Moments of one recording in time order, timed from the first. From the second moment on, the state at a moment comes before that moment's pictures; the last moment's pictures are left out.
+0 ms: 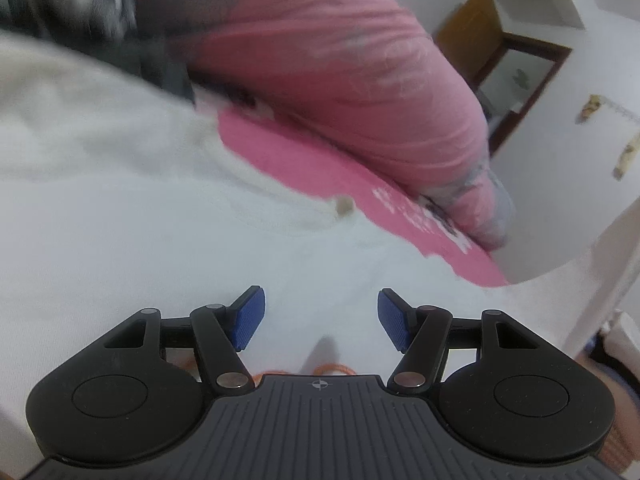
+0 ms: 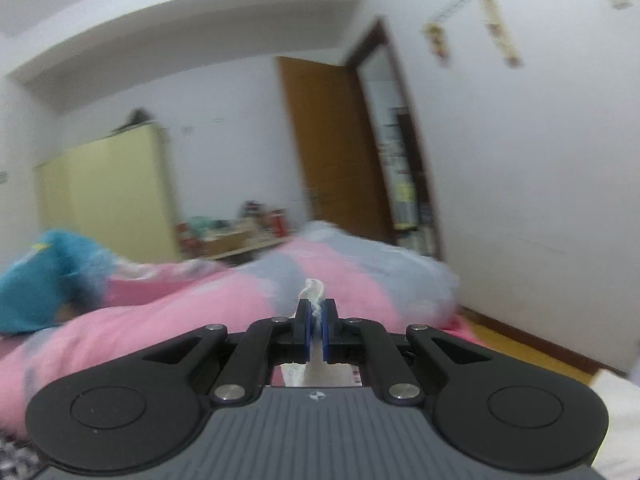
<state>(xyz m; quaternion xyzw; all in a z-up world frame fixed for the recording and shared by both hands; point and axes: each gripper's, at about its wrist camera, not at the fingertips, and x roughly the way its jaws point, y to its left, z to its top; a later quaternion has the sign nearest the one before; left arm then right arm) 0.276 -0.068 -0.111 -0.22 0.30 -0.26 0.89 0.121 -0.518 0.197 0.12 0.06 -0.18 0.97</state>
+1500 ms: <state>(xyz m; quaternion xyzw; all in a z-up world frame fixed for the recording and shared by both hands) 0.256 0.047 -0.096 -0.17 0.39 -0.10 0.90 0.092 -0.441 -0.062 0.31 0.24 -0.10 0.91</state>
